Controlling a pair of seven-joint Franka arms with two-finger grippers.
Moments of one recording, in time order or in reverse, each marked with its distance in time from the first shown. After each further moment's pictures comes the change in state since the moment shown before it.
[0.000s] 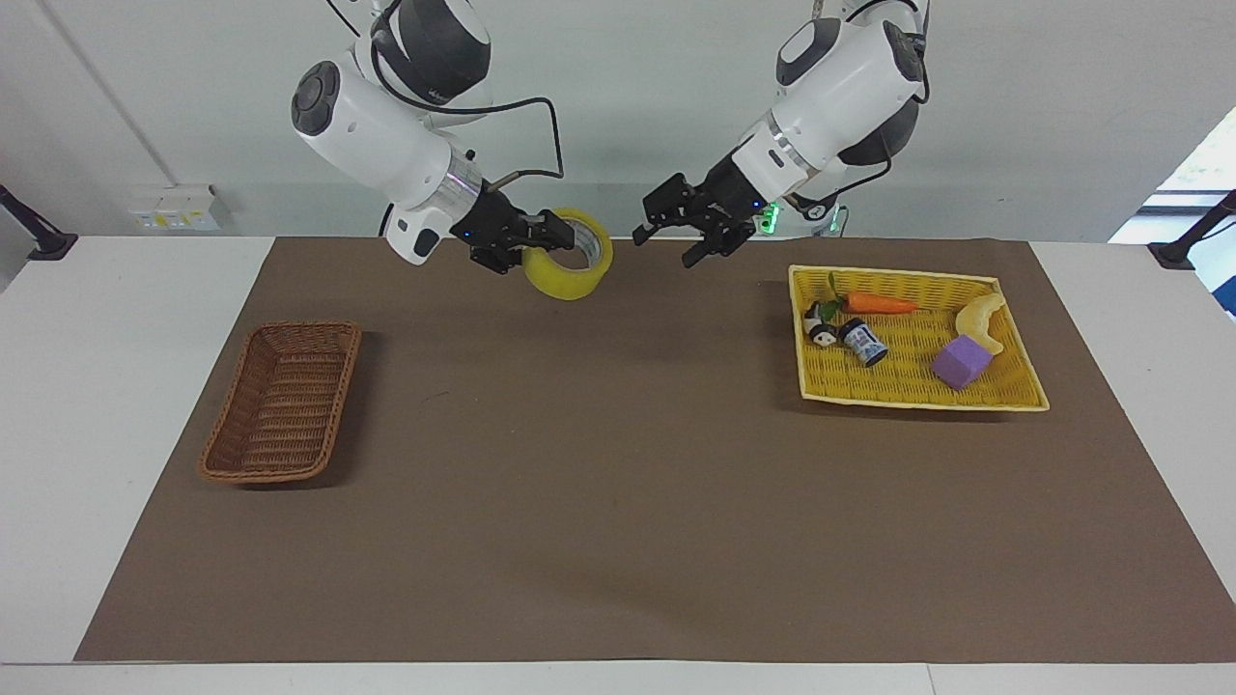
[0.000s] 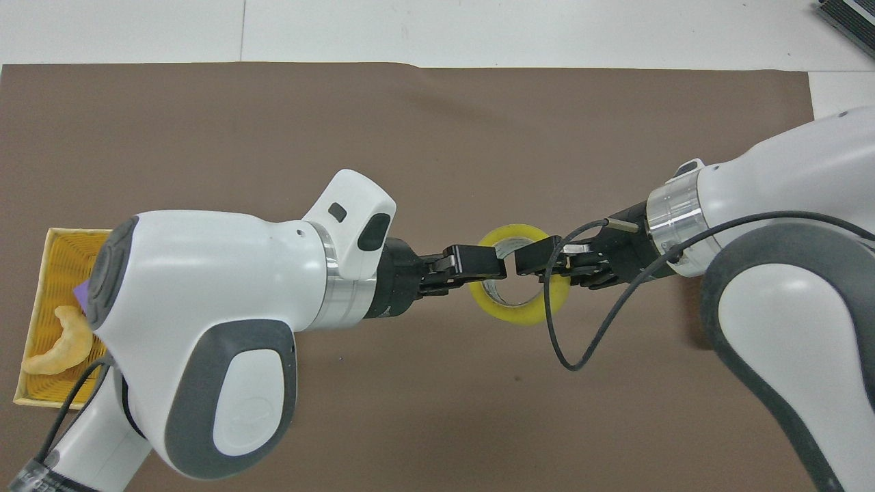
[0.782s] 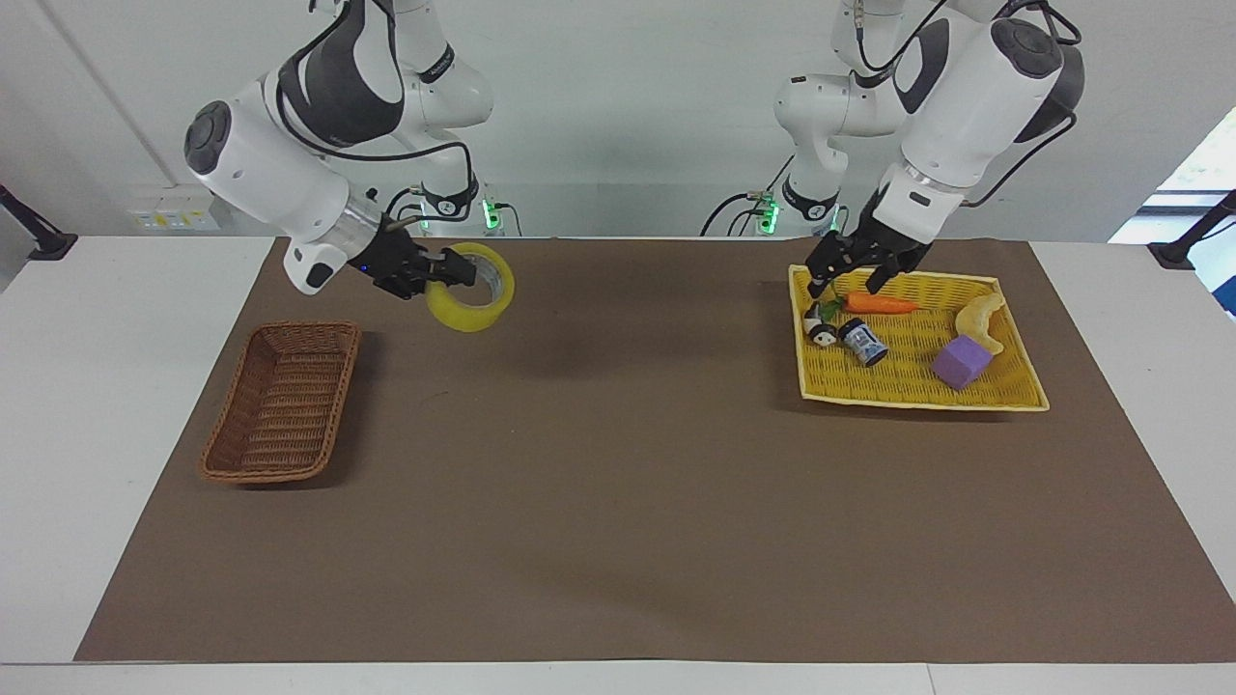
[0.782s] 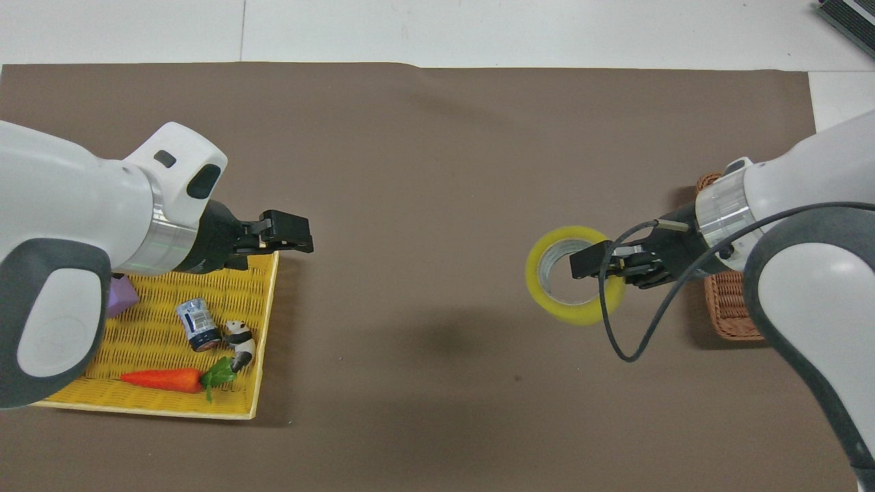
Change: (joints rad) left arm 0.268 -0.004 0.007 0.063 0.483 -0.270 0.052; right arm -0.246 0.020 -0.022 -0.086 -0.147 0.016 -0.195
